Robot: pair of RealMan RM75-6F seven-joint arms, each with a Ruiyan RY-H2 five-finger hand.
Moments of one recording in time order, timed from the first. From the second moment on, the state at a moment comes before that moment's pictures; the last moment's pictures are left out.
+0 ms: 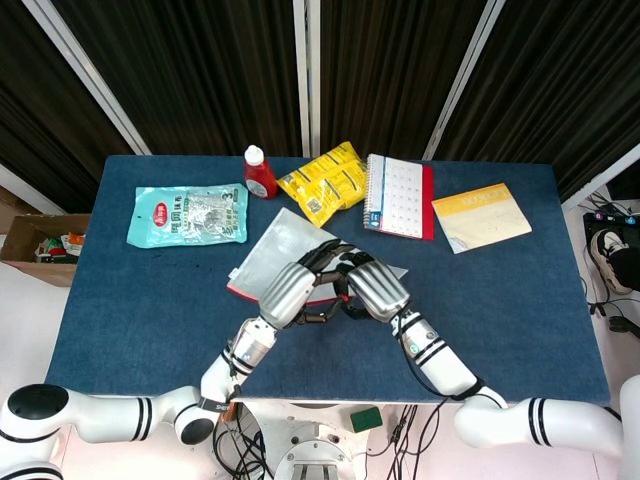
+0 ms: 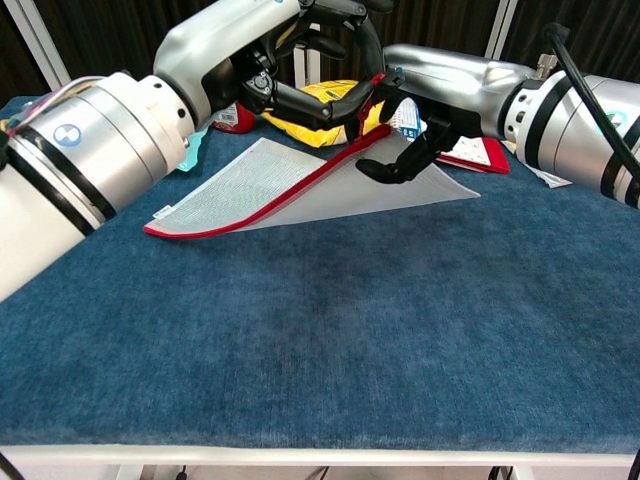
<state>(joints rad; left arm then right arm) -0.76 -1.79 -0.23 -1.59 1.45 1.20 -0.09 0.75 -1.51 0.22 -1.77 -1.17 0.99 -0.35</state>
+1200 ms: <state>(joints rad) -0.69 -1.78 -0.22 -1.60 1.33 1.12 -0.29 0.74 -1.51 0.21 -1.80 -1.21 1.09 -0.33</state>
